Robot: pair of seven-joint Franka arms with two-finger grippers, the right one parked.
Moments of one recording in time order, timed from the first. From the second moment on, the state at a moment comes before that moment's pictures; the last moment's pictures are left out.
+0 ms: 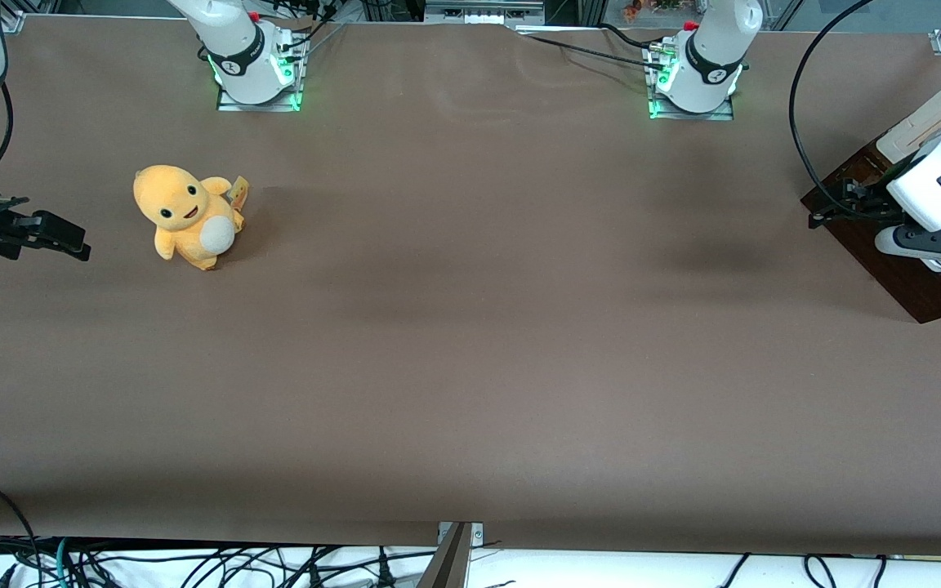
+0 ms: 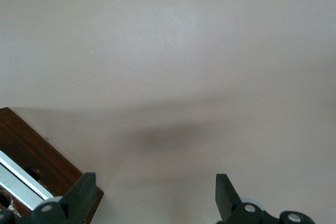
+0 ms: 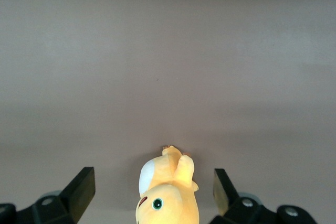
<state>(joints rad) 0.04 0.04 -0.04 -1.69 -0.01 1.64 0.12</state>
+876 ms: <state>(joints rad) 0.05 0.05 -0.04 -1.67 0.03 1.64 0.10</state>
